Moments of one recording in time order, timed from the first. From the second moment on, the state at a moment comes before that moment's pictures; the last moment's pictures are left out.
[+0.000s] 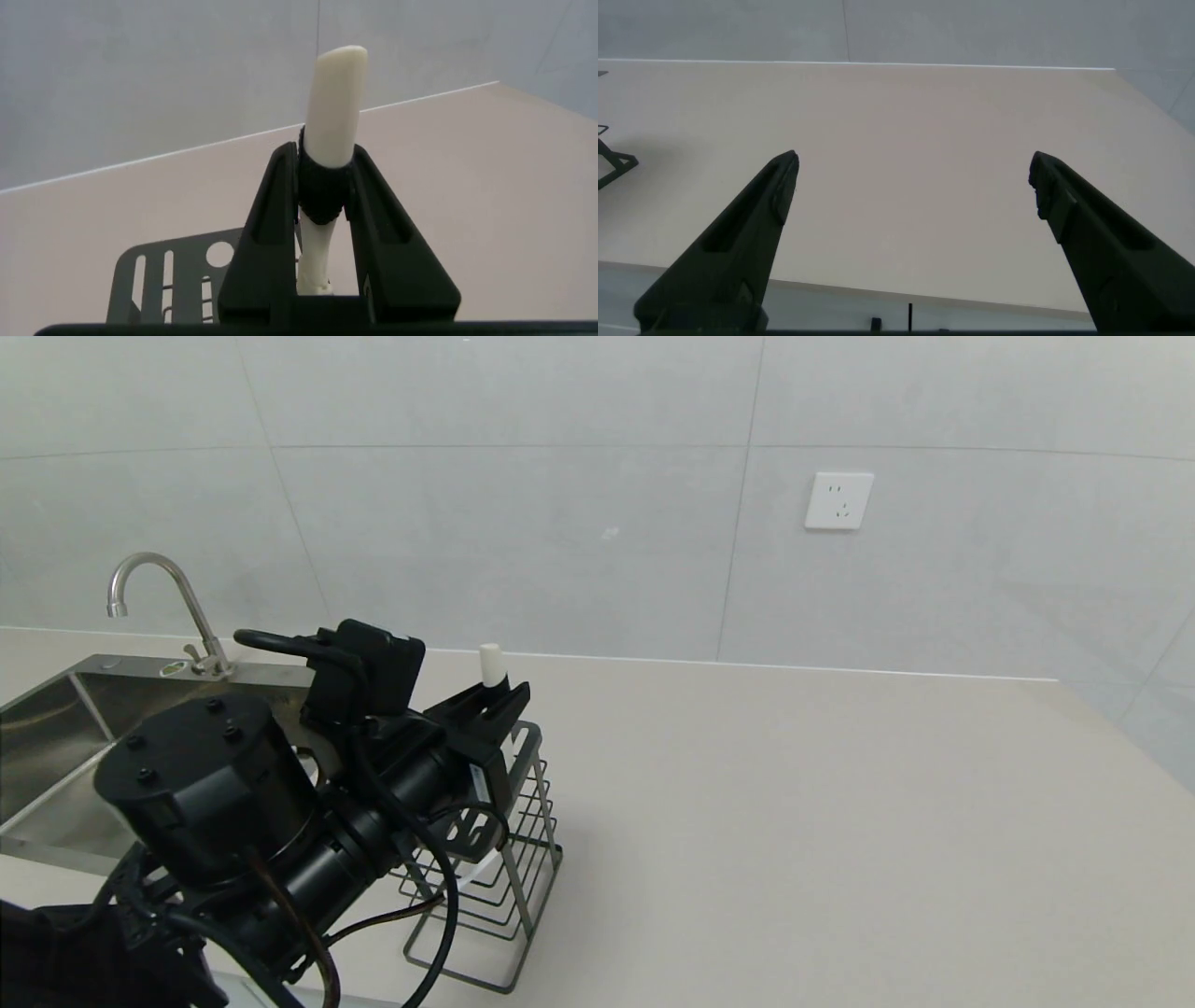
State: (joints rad) left arm -0.72 1.66 -0.43 -1.30 0.19 0.03; right arm 0.00 0.00 0.00 0.01 0.03 0.01
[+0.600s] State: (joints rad) left arm -0.69 1.66 -0.44 -1.32 0.03 0.05; right arm 0.00 0.00 0.00 0.01 0.03 0.01
